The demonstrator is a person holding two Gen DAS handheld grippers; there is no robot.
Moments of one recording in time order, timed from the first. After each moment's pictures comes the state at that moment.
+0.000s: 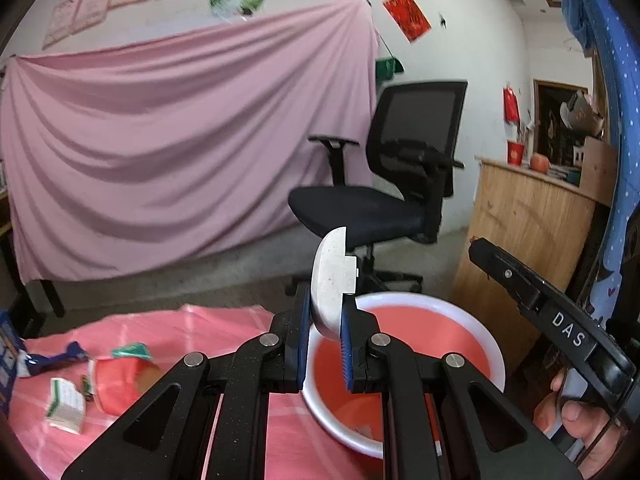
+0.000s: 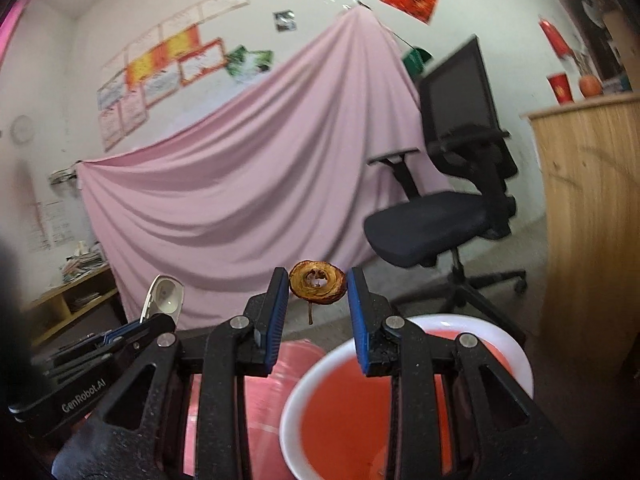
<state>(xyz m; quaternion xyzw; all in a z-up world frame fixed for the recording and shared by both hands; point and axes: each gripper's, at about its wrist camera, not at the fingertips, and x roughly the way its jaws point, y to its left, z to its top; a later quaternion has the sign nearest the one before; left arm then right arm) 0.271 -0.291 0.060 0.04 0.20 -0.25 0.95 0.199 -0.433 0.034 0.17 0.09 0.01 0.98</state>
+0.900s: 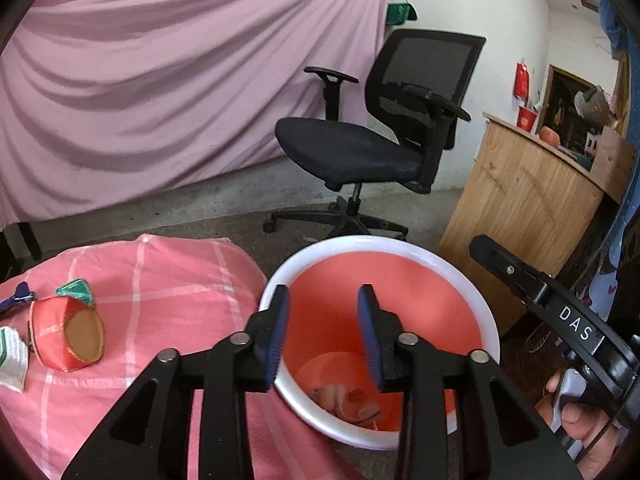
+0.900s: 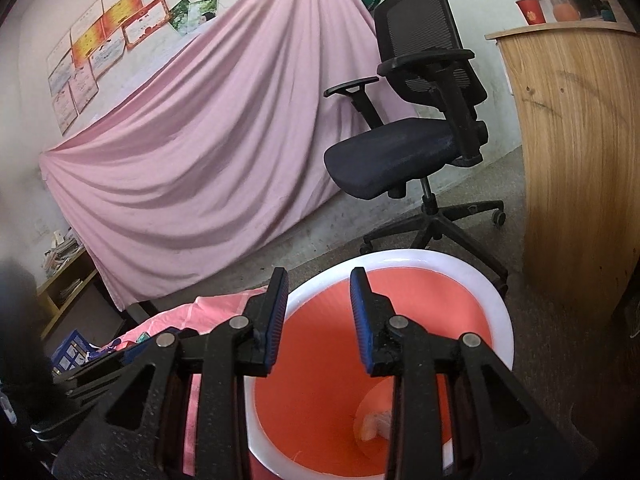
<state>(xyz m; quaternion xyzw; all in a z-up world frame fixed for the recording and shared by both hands) 0.294 -0.298 0.028 0.00 0.31 -0.26 0.91 0.221 -0.467 -0.001 0.21 0.20 -0.01 0.96</state>
